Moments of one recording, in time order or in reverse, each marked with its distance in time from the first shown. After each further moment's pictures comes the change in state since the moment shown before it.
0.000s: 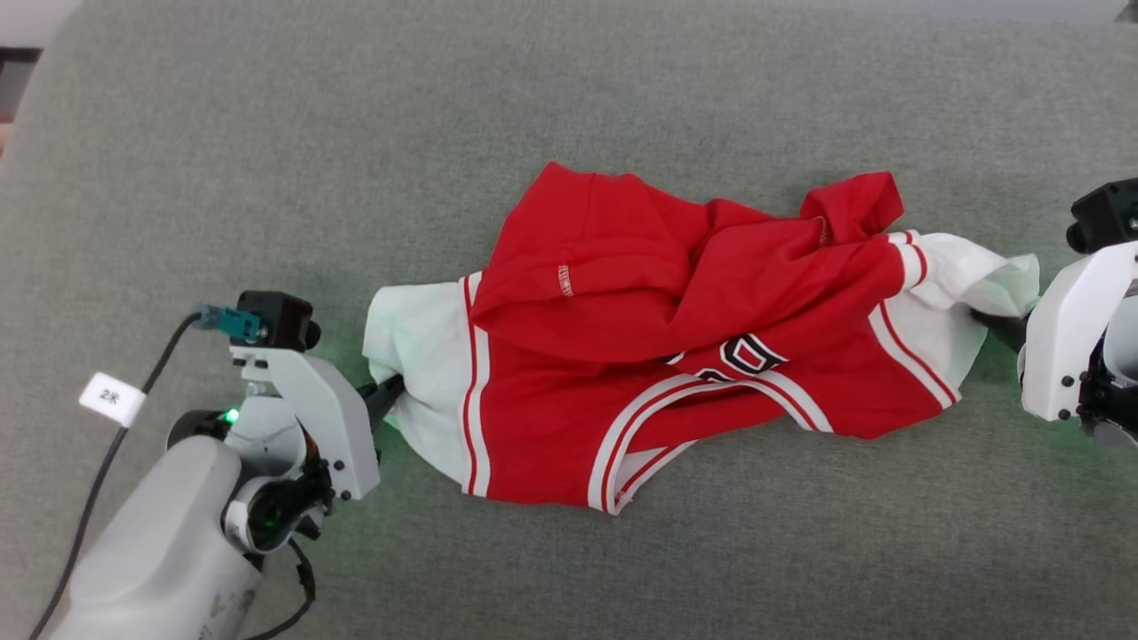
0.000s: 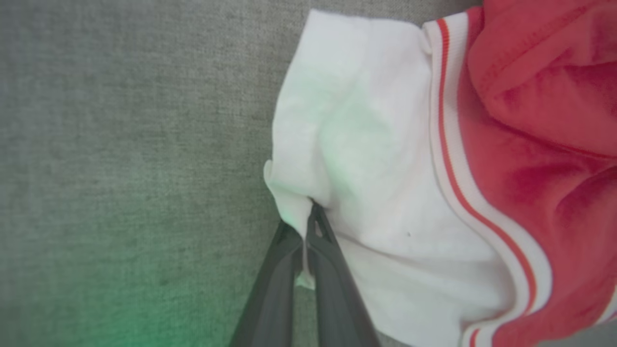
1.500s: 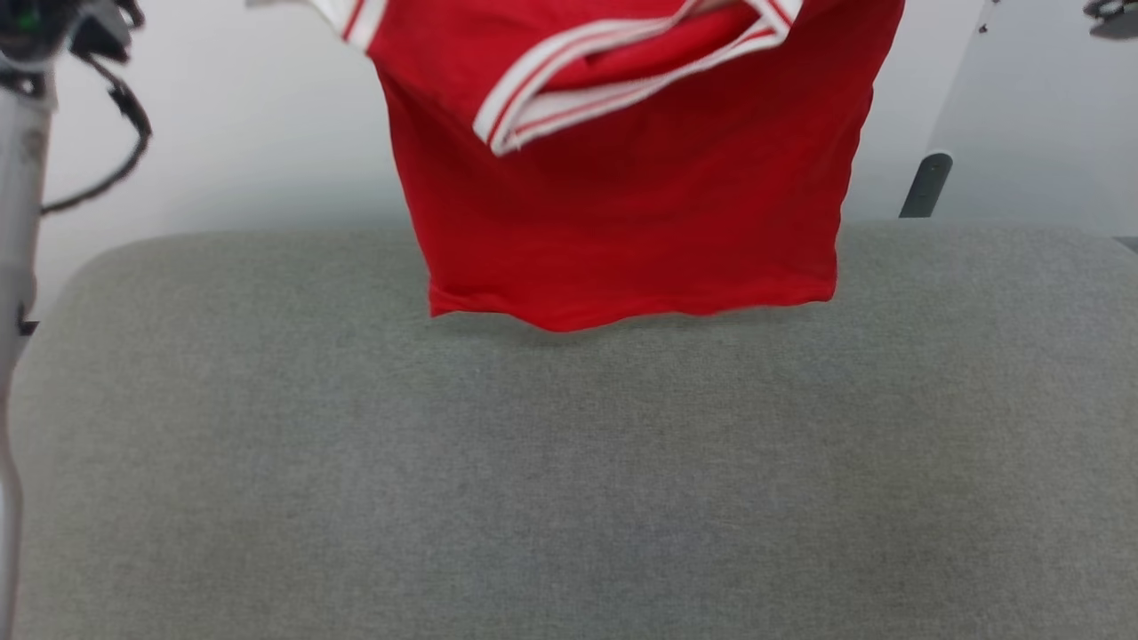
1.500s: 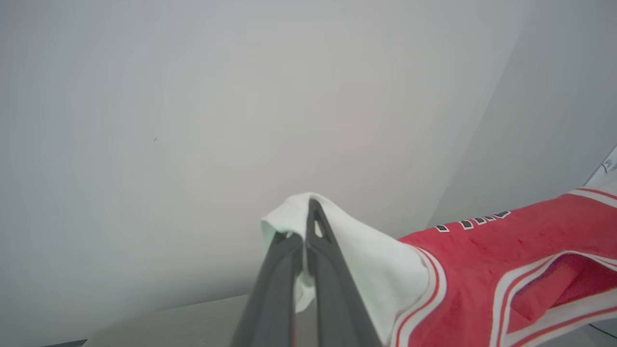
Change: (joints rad) left arm -0.786 0.036 0.078 0.172 0.043 0.007 0.184; right arm -0.562 0.300 -0.305 0.226 0.079 0.000 -0.305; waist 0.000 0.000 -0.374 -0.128
